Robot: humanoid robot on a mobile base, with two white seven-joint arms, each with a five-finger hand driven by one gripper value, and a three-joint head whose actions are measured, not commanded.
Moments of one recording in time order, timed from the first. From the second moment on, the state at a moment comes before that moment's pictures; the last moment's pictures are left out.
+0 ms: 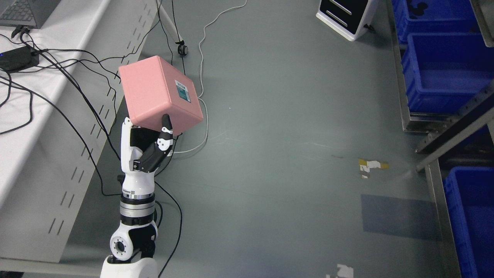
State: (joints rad) left arm -0.07 0.00 -0.08 -1.64 0.46 -0.57 -0.35; right arm 0.00 0.00 -0.05 0.00 0.00 -0.05 0.00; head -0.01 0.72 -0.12
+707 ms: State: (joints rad) left arm -0.06 0.00 -0.11 -1.56 0.43 -0.56 -0.47; right arm 0.00 0.00 -0.05 0.00 0.00 -0.05 0.00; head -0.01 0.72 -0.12
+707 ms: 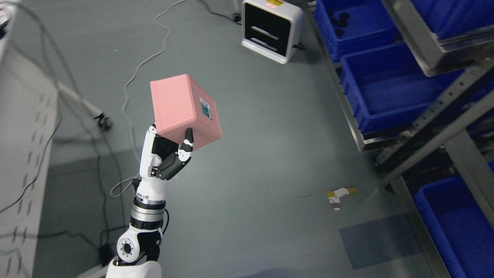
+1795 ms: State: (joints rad) left arm 0.00 0.00 -0.16 -1.46 0.37 -0.57 -0.55; right arm 0.00 0.00 -0.05 0.00 0.00 -0.05 -0.01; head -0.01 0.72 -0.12
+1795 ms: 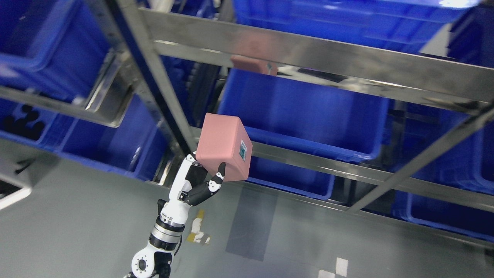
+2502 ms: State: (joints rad) left arm -0.28 0.00 -0.06 -1.27 0.36 -0.36 -0.56; right arm 0.00 0.00 -0.05 0.00 0.00 -0.05 0.00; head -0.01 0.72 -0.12
